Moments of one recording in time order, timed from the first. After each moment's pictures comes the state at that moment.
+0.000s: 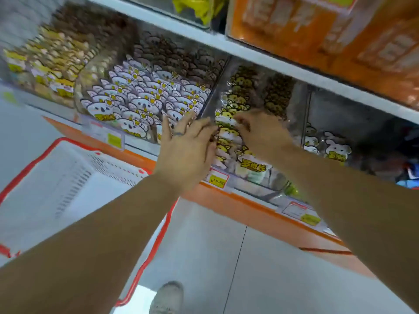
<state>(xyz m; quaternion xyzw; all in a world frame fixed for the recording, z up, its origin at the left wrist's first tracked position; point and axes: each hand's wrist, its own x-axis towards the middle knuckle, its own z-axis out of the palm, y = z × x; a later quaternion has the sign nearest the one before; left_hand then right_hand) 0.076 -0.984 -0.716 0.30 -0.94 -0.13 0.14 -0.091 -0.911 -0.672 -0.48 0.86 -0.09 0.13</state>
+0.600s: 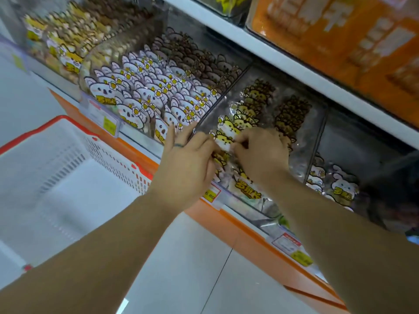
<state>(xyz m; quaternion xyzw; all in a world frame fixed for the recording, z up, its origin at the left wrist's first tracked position) 0.068 -0.959 -0.739 0.33 -0.91 -0.15 0.22 -0.095 -0.915 -0.696 -0.48 0.87 -0.07 0.05</state>
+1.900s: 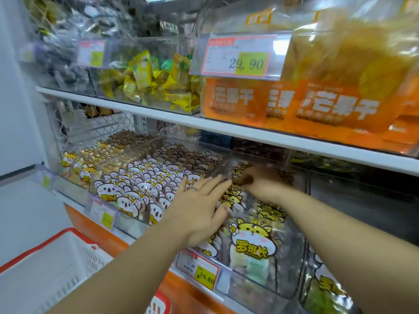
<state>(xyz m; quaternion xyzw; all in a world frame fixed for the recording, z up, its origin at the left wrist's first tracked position) 0.021 -1.007 -0.717 0.30 -0.95 -0.03 0.08 -0.180 -0.973 -0.696 -0.55 0.82 -0.15 0.07</state>
